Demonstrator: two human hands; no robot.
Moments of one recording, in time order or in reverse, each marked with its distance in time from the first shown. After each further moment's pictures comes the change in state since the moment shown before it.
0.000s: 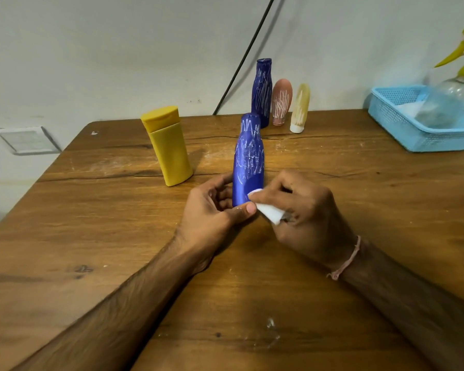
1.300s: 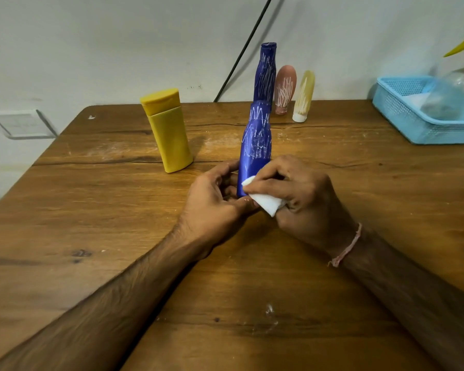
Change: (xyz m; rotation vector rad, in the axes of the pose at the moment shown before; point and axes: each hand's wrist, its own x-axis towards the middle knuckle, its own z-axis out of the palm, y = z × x) left_hand 0.000 -0.001 0.004 0.194 -0.009 0.051; right_hand 0.004 -0.001 -0.004 0.024 -0.047 -0.033
